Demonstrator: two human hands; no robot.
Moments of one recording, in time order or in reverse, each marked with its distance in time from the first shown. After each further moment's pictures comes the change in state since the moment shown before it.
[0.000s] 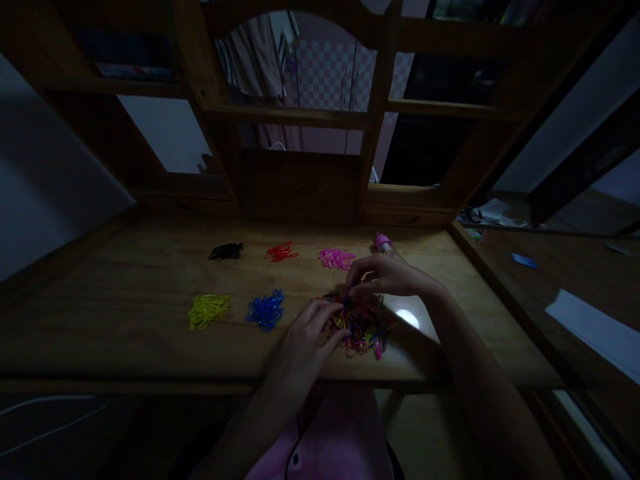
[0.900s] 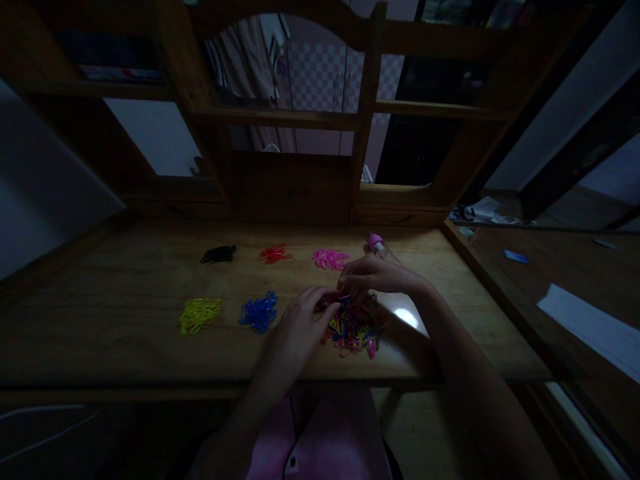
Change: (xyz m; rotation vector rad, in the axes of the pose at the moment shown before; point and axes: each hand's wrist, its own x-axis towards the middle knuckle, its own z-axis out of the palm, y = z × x) left_hand 0.034 -0.007 0.002 -0.058 0.037 -0.020; right_hand 0.002 0.003 0.007 0.330 -0.032 0.205
